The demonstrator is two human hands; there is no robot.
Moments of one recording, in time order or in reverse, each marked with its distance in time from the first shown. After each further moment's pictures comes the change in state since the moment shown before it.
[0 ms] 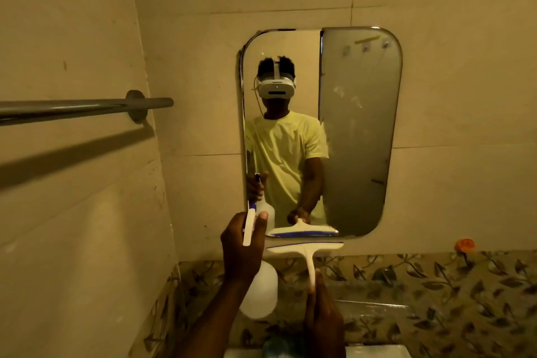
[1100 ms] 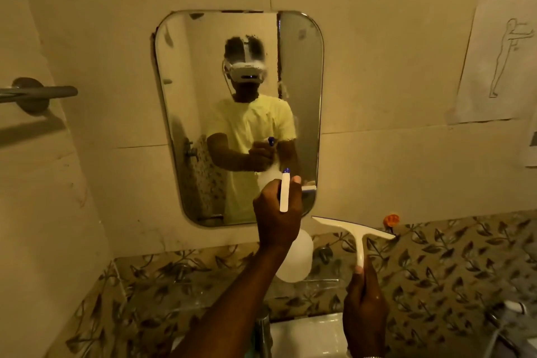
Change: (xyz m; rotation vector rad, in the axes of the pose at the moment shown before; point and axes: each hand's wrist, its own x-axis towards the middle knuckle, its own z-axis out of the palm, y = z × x) left_hand -0.042 0.111 0.175 -0.094 -0.050 0.004; right_hand 0.052 0.093 -0.164 0.131 0.291 0.207
